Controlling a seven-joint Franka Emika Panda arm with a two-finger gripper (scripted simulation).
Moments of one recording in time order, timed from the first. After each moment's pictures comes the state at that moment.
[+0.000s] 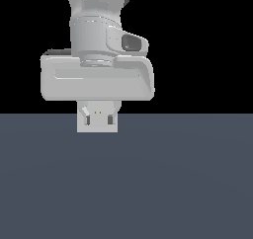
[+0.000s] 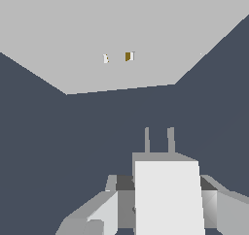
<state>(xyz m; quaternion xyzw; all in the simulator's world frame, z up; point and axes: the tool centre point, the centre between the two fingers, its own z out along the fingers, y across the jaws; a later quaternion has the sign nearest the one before) -0.053 0.051 0.086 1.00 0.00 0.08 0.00</state>
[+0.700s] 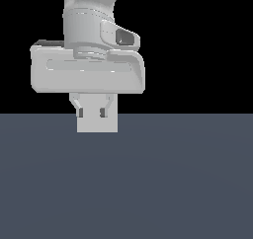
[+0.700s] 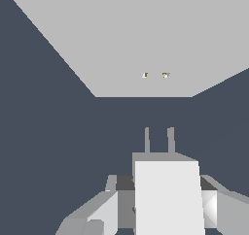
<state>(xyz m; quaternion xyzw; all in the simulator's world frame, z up) -0.050 0.066 0.100 1.00 0.05 0.08 0.00</state>
